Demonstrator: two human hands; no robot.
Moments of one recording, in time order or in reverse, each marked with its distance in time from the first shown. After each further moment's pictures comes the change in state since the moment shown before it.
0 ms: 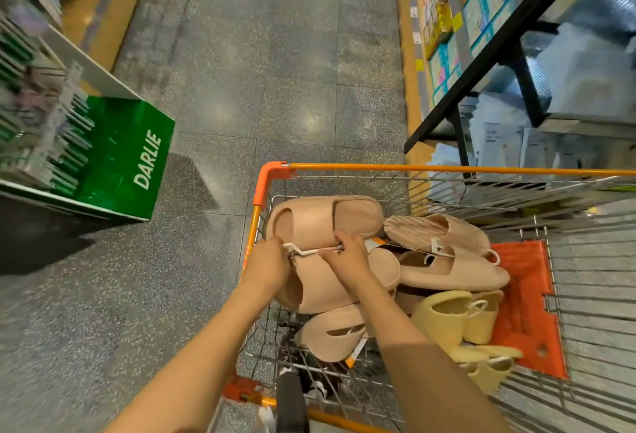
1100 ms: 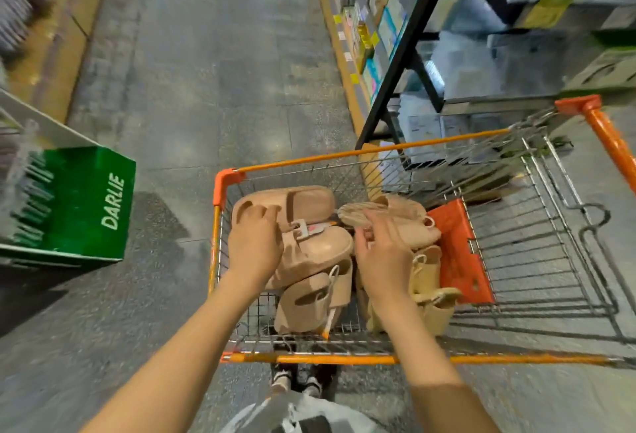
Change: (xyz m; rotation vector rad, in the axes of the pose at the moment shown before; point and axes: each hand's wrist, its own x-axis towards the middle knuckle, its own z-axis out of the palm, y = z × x) left_hand -0.091 0.069 -0.040 0.222 0.265 0.421; right_hand -0.180 -0.024 -0.117 -0.253 0.808 -0.473
